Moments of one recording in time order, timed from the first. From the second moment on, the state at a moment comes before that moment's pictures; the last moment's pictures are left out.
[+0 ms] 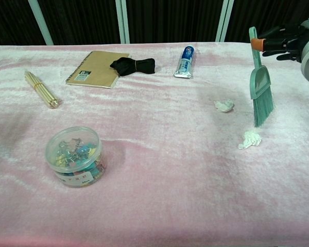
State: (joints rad) left arm -0.06 -1.11 -0.03 -1.63 1.48 1.48 -0.08; right arm 0.52 -1.79 0.67 -1.71 -0.68 1.36 -0.13
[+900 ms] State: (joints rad) left arm -0.06 -1.10 -0.03 -1.63 1.49 1.48 -0.09; right arm 0.38 -1.87 0.17 -1.63 -1.19 1.55 -0.21
